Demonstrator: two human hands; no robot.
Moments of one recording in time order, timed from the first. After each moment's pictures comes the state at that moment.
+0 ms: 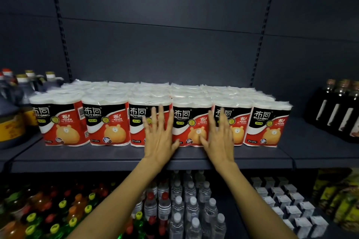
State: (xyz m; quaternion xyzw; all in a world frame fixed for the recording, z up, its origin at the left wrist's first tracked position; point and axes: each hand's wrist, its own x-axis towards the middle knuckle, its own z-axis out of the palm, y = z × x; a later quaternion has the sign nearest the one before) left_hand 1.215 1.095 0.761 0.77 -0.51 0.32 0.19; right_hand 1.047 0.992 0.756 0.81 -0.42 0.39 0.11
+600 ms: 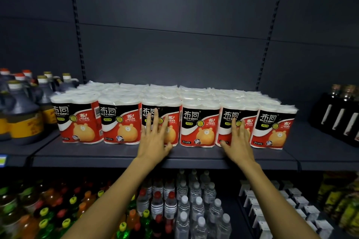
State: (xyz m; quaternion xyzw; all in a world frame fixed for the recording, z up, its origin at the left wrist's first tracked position) left_hand 1.256 1.134 0.759 0.79 -0.54 0.21 0.20; right_hand 1.011 0.980 0.762 0.82 -0.50 0.28 -0.05
